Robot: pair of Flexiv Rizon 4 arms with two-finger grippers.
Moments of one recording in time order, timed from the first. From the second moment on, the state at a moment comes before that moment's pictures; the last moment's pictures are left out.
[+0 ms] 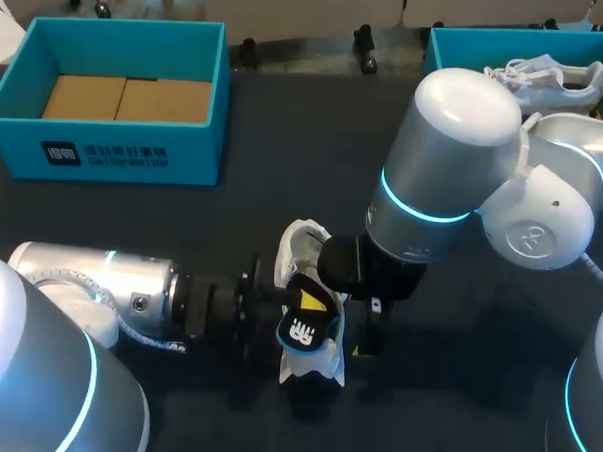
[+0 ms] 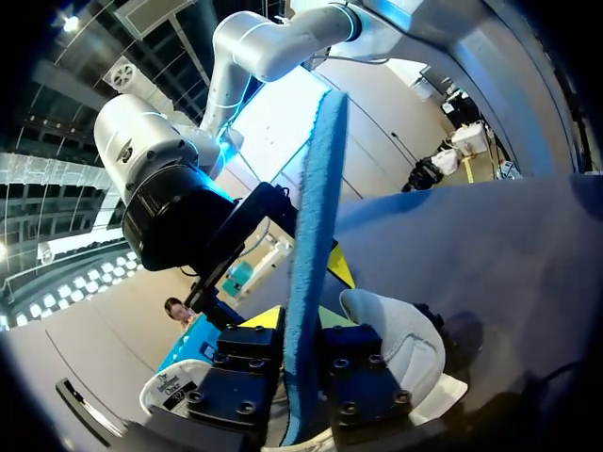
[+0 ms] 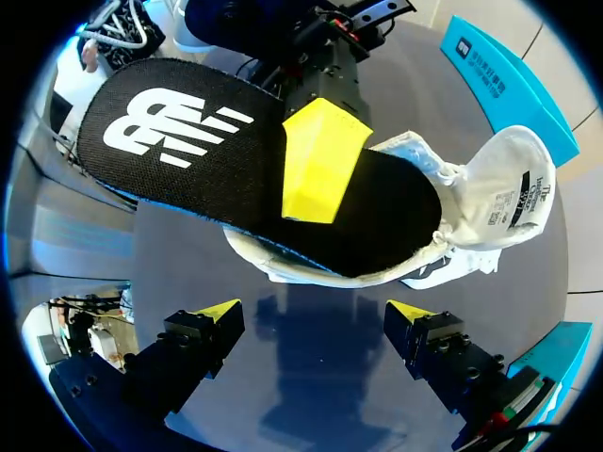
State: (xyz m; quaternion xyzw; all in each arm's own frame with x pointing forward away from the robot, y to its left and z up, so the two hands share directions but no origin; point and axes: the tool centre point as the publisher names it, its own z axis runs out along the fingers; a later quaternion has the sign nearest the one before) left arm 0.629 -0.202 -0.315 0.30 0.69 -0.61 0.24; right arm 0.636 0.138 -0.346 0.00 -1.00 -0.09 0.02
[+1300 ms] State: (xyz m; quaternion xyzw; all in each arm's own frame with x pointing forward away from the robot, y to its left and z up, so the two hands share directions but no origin) left arm 0.651 -0.210 -0.340 0.31 0.71 -0.56 0.30; right arm 0.636 0.138 -0.346 0.00 -1.00 -0.09 0.02
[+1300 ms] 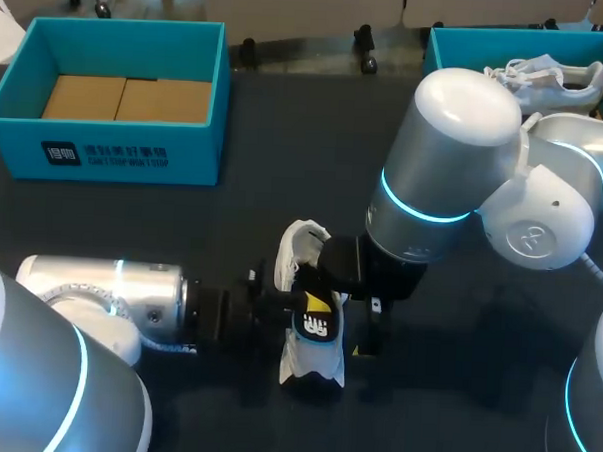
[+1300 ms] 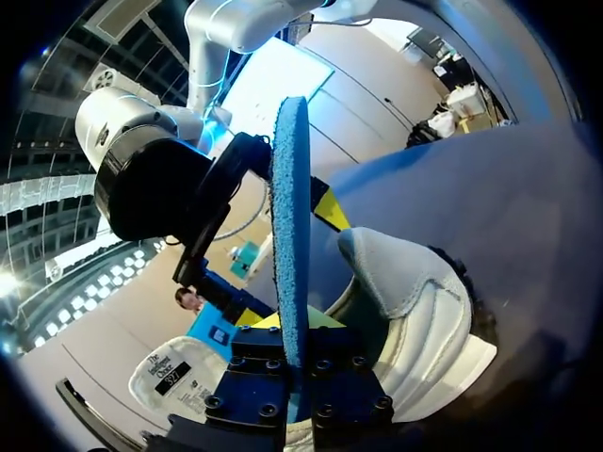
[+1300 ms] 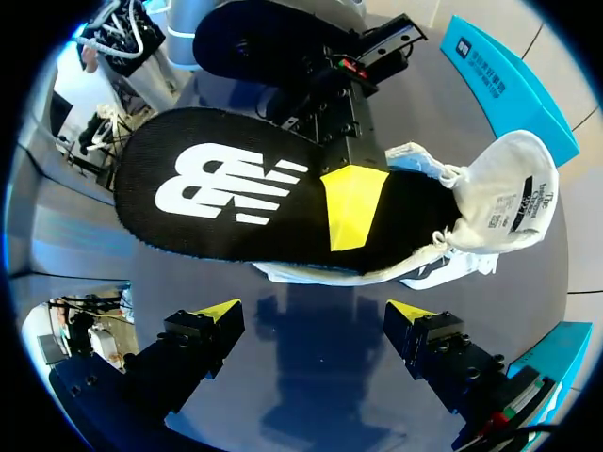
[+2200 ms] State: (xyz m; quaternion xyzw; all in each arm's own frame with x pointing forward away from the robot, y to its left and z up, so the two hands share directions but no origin) left arm 0.623 -0.197 -0.316 0.34 0.70 -0.58 0.26; right arm 0.636 0.138 -0.346 0.00 -1.00 -0.09 0.02
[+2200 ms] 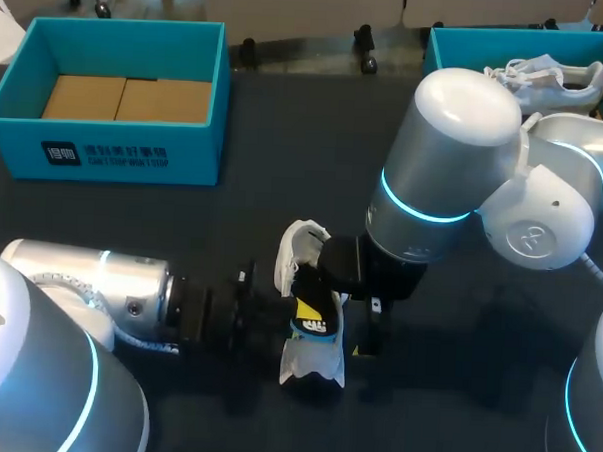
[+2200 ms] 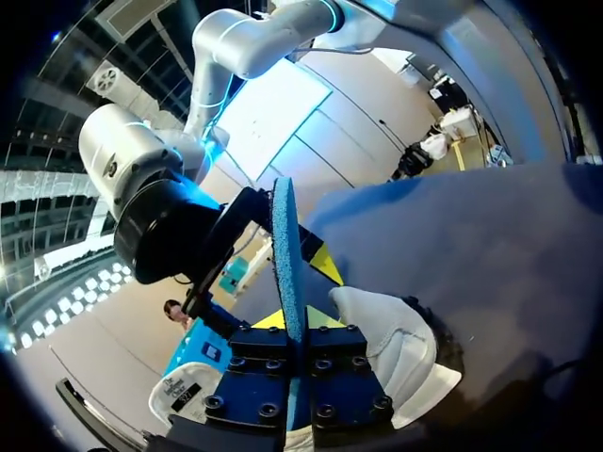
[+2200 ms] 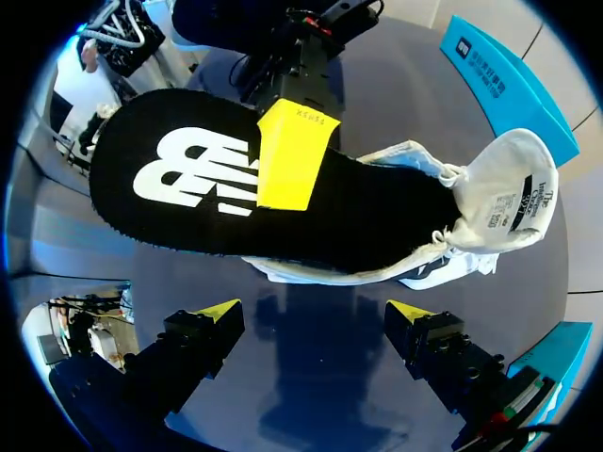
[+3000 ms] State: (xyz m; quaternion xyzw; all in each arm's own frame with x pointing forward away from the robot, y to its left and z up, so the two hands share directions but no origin) left arm 0.648 -0.204 -0.343 0.35 0.70 -0.53 0.33; right arm 0.636 0.138 -0.346 0.00 -1.00 -0.09 0.02
